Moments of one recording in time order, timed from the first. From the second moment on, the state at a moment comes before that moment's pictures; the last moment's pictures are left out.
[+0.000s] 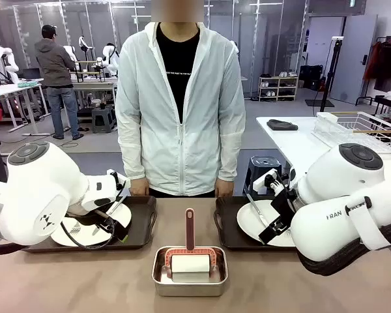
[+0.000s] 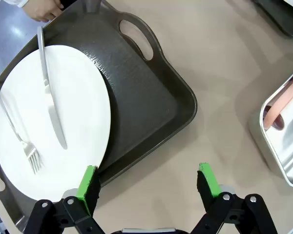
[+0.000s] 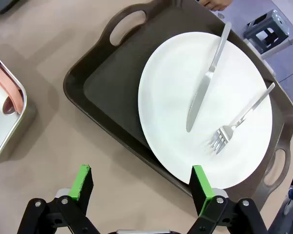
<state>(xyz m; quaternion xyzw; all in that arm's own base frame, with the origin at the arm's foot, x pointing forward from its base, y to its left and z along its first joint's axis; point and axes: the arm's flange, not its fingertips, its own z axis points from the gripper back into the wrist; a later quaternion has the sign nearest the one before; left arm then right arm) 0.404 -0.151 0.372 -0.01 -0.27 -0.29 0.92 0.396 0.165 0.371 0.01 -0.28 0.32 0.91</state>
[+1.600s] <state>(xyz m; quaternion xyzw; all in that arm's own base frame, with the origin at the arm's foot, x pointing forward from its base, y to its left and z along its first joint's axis) 0.428 -0.144 0.449 -0.09 -0.19 -0.28 0.94 0.443 0.170 0.452 0.07 -0.26 0.28 0.92</state>
